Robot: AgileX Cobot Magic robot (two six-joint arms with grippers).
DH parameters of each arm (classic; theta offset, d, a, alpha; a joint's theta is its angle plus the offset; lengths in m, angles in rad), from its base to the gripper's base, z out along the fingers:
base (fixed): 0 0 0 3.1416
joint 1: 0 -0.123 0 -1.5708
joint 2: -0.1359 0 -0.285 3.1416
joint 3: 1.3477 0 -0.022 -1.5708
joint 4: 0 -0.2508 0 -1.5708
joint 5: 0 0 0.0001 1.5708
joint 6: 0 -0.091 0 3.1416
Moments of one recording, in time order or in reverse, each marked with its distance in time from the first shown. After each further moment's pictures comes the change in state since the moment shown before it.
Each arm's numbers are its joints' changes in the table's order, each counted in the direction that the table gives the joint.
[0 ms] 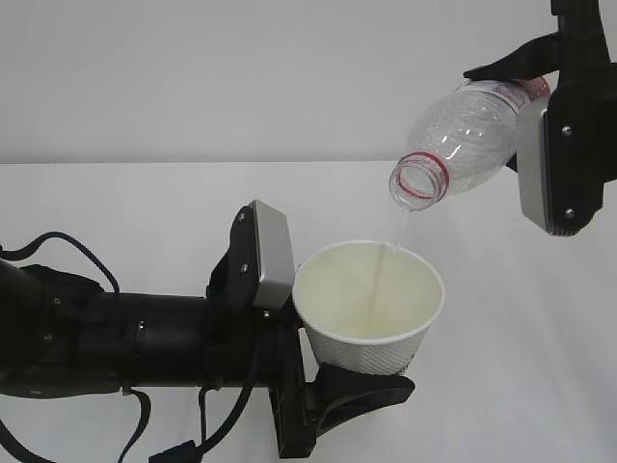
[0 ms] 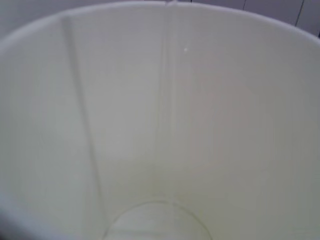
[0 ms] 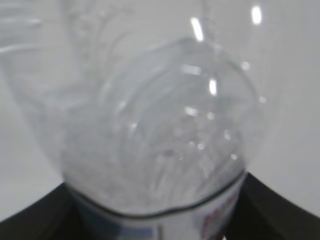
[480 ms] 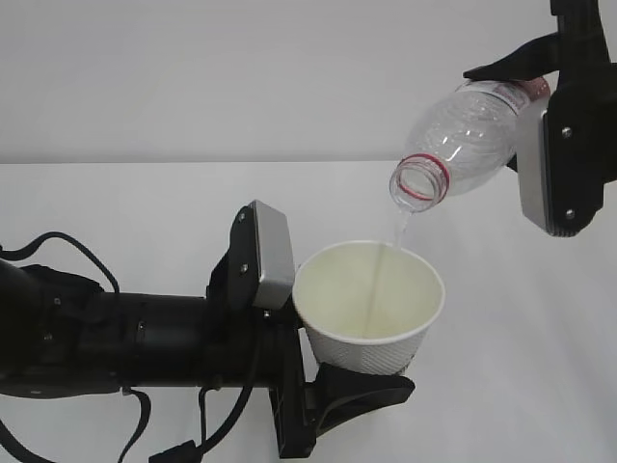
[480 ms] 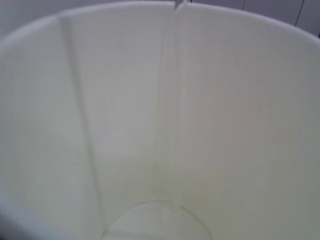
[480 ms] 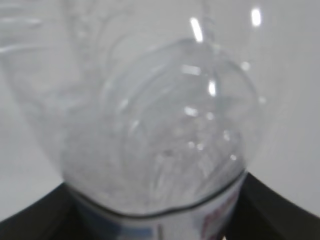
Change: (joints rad) left arm 0.000 0.000 0.000 0.000 -0.001 0.000; right arm 0.000 0.000 0.000 0.000 0.000 0.008
